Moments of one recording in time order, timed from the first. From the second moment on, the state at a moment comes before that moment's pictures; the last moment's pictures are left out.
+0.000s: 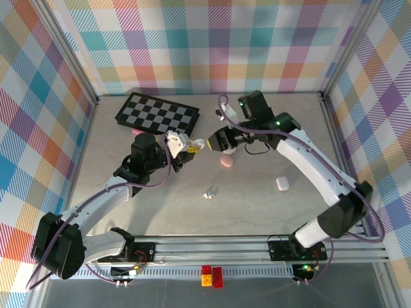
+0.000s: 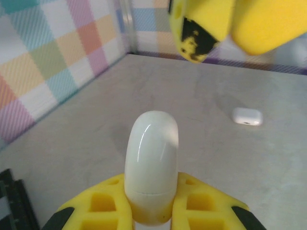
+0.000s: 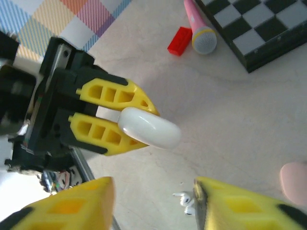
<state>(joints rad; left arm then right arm) -0.47 1.16 0.75 0.14 0.56 0.28 0.62 1.48 1.55 -0.84 -0.52 0.05</state>
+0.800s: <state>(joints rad) -0.46 1.15 0.99 -0.26 0.88 0.39 0.70 1.41 1.49 -0.76 -0.60 -0.53</state>
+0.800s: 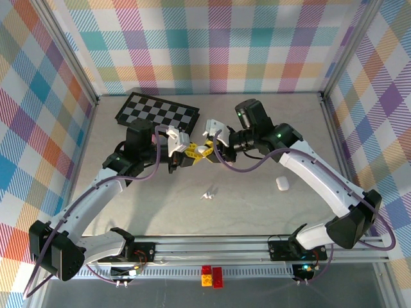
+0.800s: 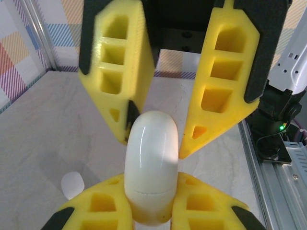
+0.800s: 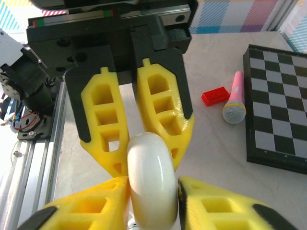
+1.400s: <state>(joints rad) -0.46 1.12 0.86 0.04 0.84 0.20 0.62 1.28 1.23 -0.49 -0.36 -0.22</state>
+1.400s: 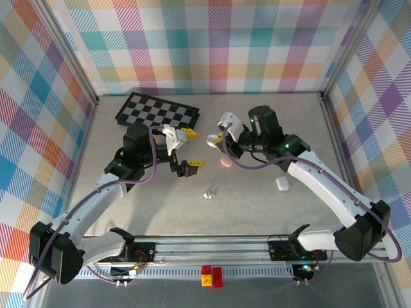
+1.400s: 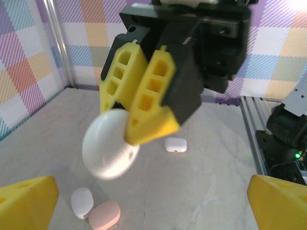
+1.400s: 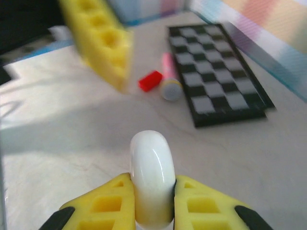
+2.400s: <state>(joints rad) -0.46 1.08 0.72 0.20 0.65 0.11 0.36 1.71 0.84 0.03 -0.21 0.91</state>
